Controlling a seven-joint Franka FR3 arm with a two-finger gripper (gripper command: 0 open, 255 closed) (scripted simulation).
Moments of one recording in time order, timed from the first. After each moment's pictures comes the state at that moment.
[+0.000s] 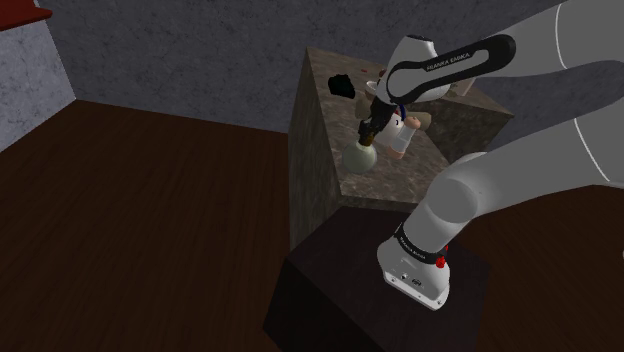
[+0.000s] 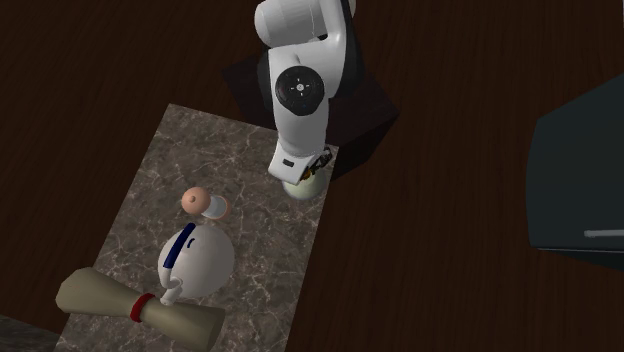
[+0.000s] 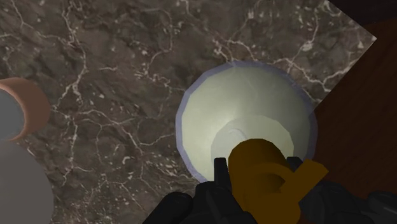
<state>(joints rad) -0.16 -0.54 -0.40 -2.80 -0.31 2.36 -0.11</state>
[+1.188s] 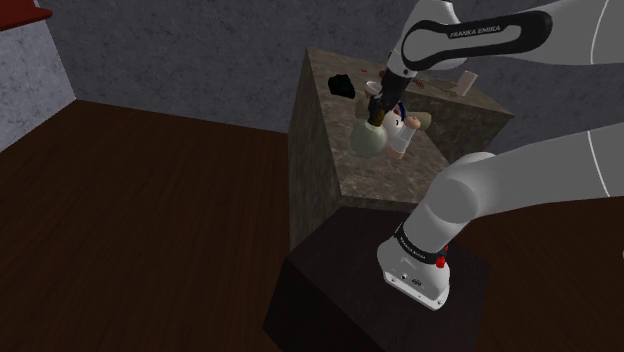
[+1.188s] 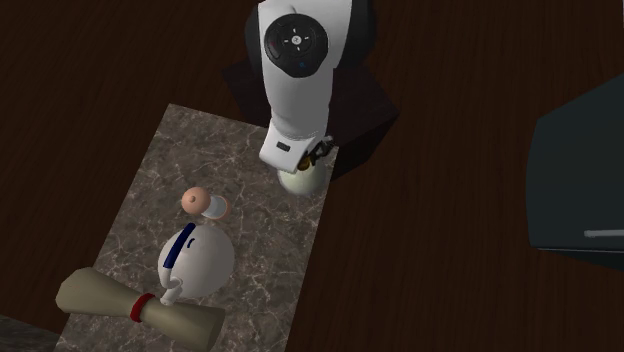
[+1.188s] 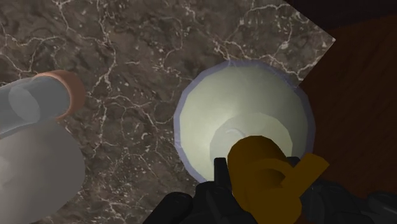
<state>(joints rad) -0.16 -0.67 -0.35 -2.67 -0.27 2.09 -0.12</state>
